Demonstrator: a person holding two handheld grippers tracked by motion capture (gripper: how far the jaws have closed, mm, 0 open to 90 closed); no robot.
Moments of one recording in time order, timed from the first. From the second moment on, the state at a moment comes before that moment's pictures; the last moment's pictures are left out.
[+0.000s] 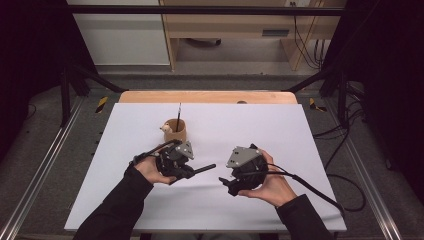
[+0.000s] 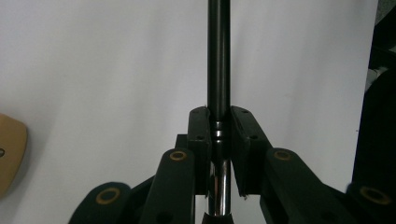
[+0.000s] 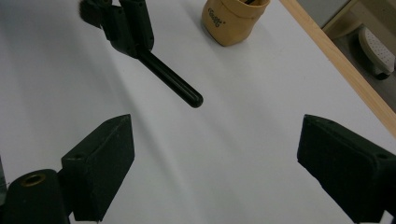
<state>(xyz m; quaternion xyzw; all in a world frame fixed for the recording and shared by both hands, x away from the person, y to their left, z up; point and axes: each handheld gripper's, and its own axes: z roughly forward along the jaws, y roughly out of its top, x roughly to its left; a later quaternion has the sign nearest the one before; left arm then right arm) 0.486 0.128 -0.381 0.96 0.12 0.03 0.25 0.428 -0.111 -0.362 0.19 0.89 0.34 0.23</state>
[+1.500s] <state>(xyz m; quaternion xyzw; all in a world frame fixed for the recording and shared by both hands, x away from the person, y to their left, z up) 0.484 0.110 -0.376 0.96 0.09 -0.01 0.25 0.422 -0.081 -0.373 0.07 0.94 0.25 0.24</state>
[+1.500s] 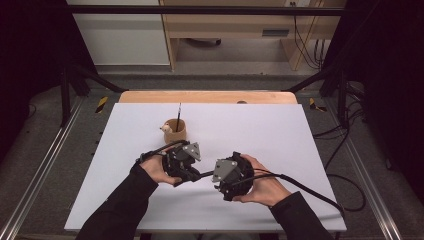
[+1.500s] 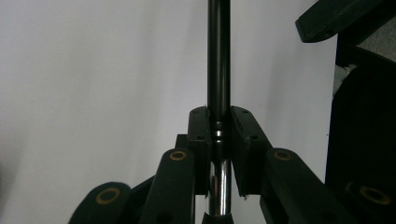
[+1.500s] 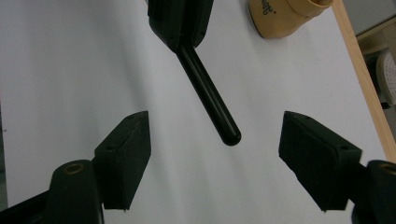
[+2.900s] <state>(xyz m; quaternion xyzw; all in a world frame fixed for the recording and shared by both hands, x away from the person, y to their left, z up) 0.473 0.093 -0.370 0.97 0.08 -0.03 0.24 0.422 -0.068 -0.387 -0.03 0.94 0.21 0.26</state>
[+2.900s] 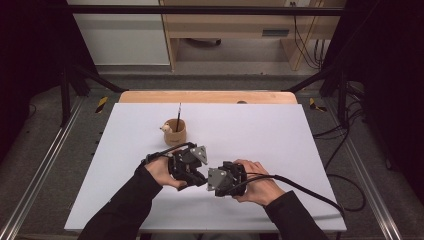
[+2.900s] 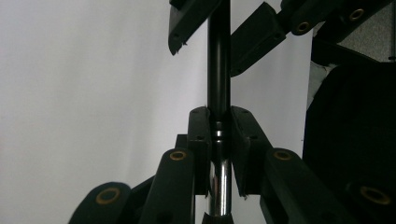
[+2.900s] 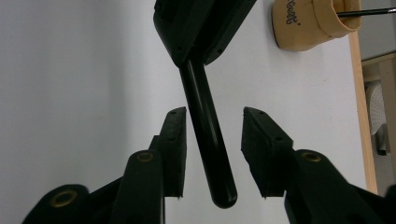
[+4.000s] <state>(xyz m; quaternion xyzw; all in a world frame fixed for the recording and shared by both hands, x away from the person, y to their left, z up) 0.471 0.092 -0.367 0.97 0.07 -0.03 0.24 0.420 -0.065 -0.391 -0.06 0.95 0.20 0.25</state>
